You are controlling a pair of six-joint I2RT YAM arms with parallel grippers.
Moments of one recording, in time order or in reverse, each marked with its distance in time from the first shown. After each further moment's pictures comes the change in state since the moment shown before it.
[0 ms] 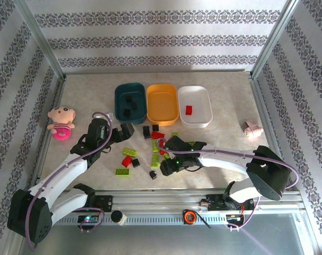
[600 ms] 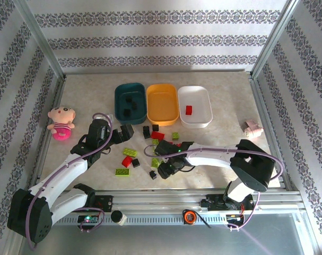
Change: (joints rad) left arm 0.001 0.003 -0.006 -0.031 -0.014 0.016; right arm 0.092 0.172 0.116 -0.087 0.117 -0.080
